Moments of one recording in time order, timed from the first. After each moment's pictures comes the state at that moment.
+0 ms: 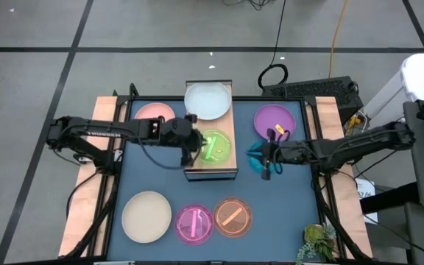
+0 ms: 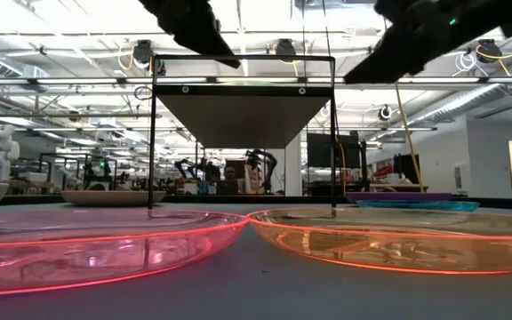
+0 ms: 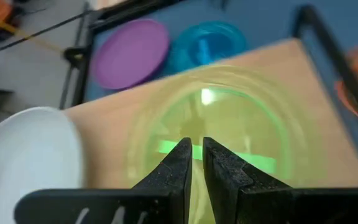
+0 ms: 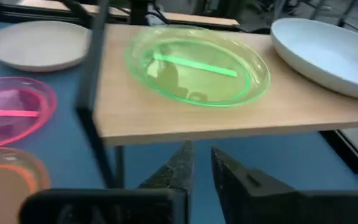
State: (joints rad) left arm 0.06 1.42 1.17 -0.40 -0.12 0.34; right arm 0.12 0.99 0.51 0.06 0.33 0.00
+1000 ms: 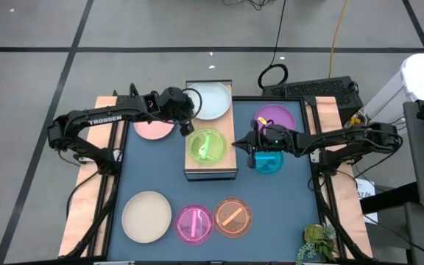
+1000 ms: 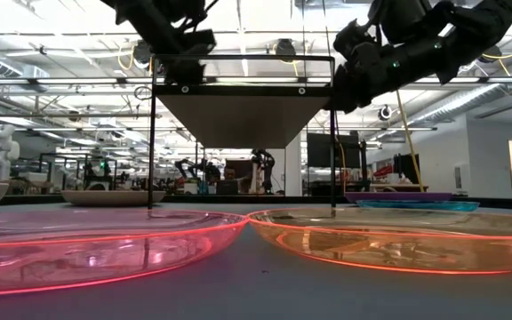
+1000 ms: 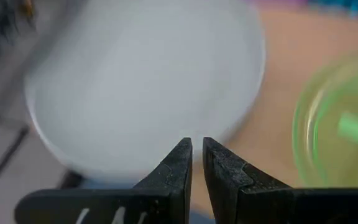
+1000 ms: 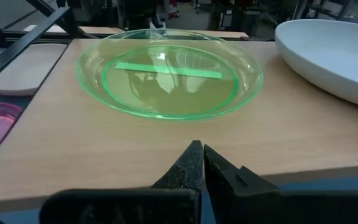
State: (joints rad) left arm 0.39 1.42 1.17 -0.54 -0.13 0.09; right arm -0.16 1.28 0.50 0.45 -0.03 -0.07
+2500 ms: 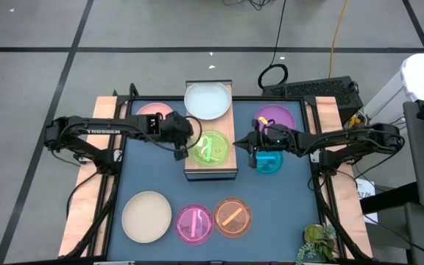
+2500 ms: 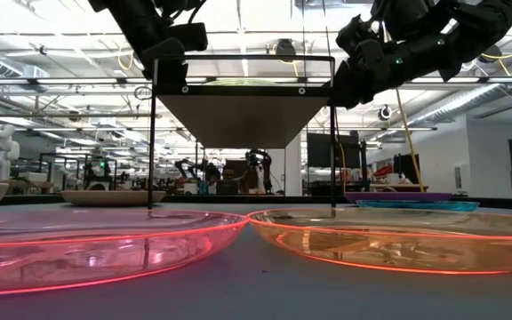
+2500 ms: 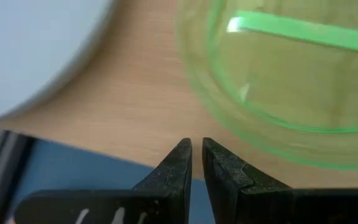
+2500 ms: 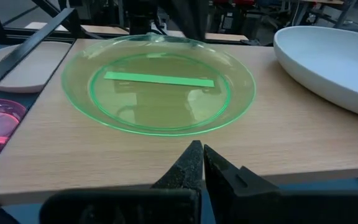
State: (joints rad) left arm 0.17 1.39 1.07 -0.63 -0.21 0.04; right arm -0.16 1.25 0.50 0.43 -0.03 -0.10
